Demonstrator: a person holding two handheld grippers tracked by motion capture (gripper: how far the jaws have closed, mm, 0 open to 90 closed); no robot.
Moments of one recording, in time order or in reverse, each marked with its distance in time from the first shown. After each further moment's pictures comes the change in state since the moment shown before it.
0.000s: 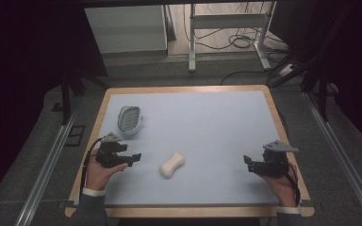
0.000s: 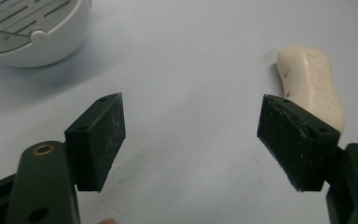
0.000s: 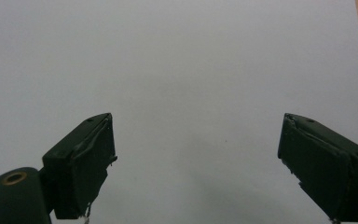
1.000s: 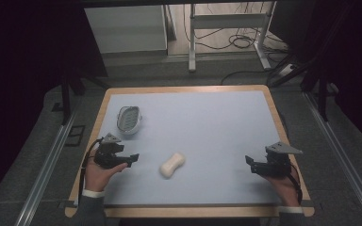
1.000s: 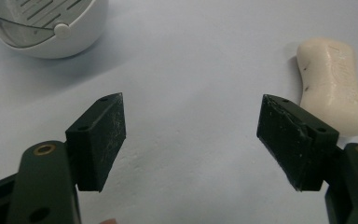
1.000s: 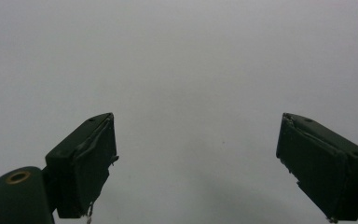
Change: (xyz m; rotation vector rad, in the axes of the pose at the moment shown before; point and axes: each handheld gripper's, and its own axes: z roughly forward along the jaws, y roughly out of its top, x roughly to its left) left arm -0.004 -0.001 -0.006 0.027 0.089 -0.019; right arm -0.009 -0.008 0.000 -0.043 0.043 -0.012
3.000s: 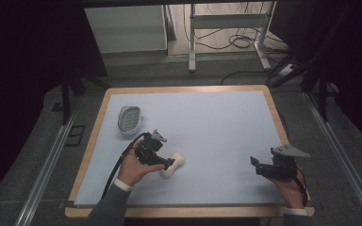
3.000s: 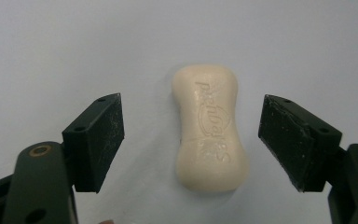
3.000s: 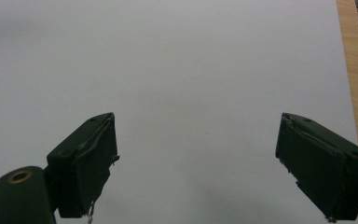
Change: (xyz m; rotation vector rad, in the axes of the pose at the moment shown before) left arm -0.099 0.061 0.048 0.185 -0.108 0.238; right arm -0.008 -0.006 -0.013 -0.021 -0.027 0.015
